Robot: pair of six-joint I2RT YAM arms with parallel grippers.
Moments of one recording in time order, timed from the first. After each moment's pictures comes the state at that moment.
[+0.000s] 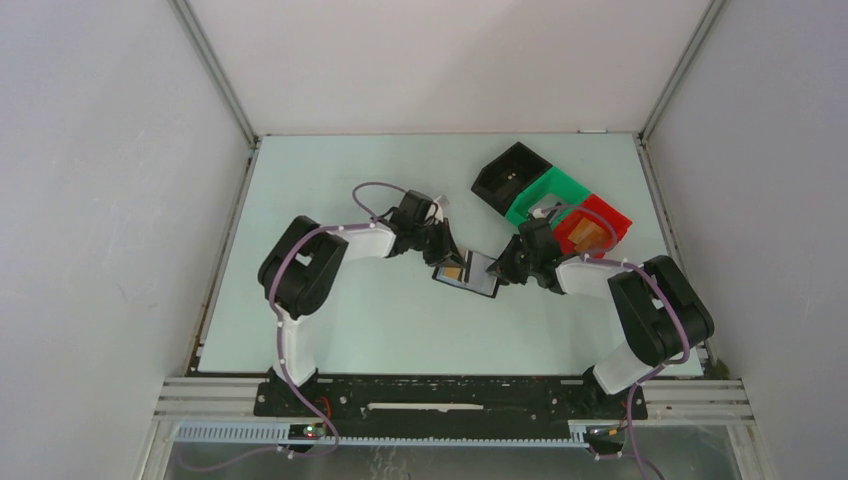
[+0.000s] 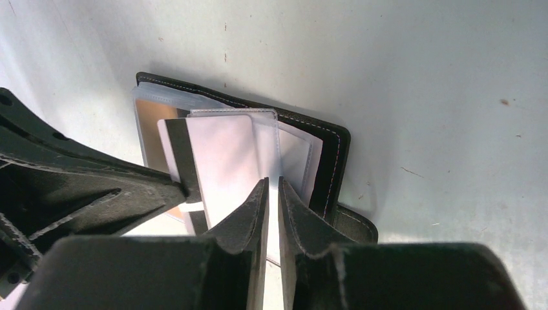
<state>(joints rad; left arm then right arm) -0.60 1.99 1.16 -0.01 0.55 -0.79 0.42 1.59 0.65 0.12 -0.14 0.90</state>
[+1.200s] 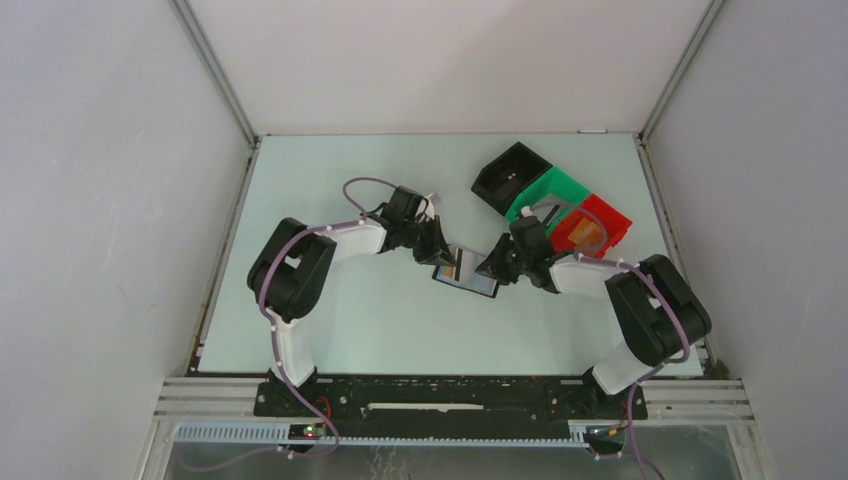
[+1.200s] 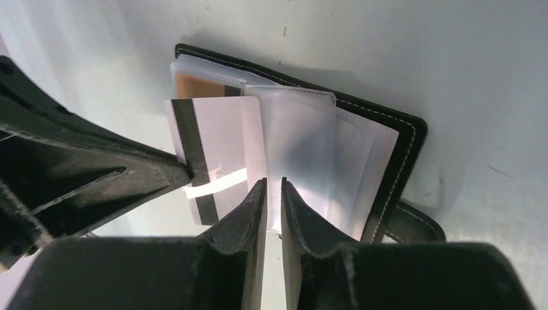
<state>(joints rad) -0.55 1.92 1.14 -0.11 0.55 -0.71 0.47 1.56 0.67 0.11 -0.18 0.90</state>
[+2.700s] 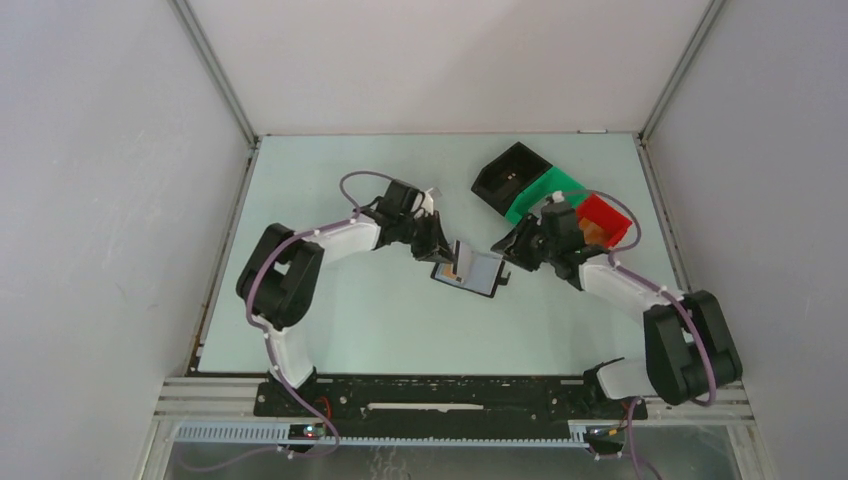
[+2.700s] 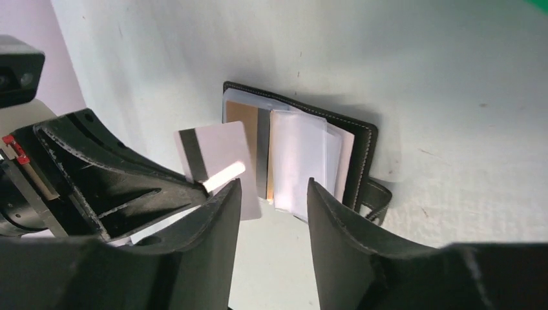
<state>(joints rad) -0.55 1.86 1.16 -0.19 0.61 -0.67 0.35 1.40 0.70 -0.02 -0.22 0.90</state>
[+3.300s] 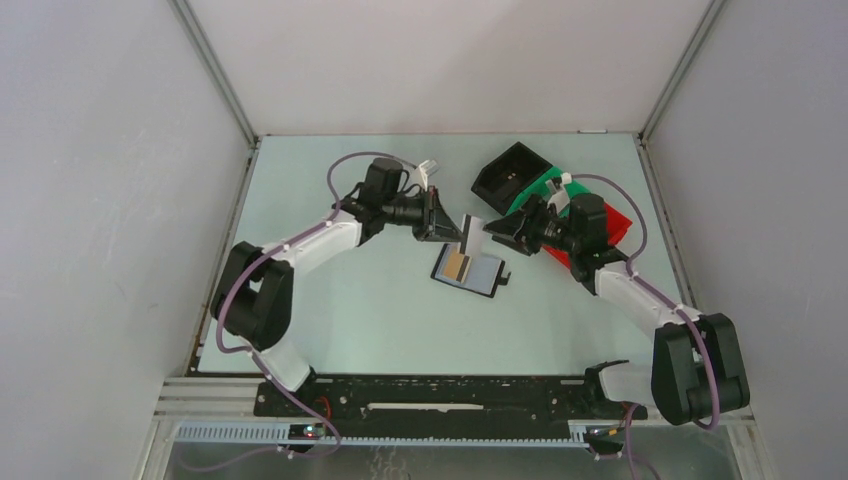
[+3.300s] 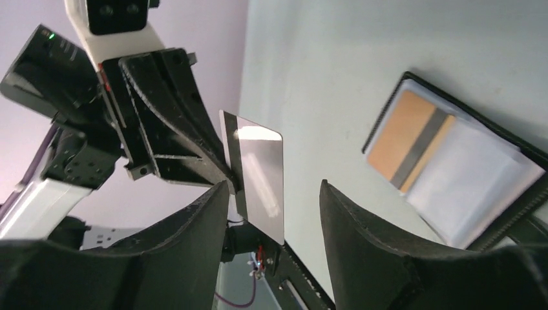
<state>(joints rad) -0.51 1.68 1.17 -0.08 0.86 -0.75 0.22 1.27 0.68 0.23 -0.67 0.97</state>
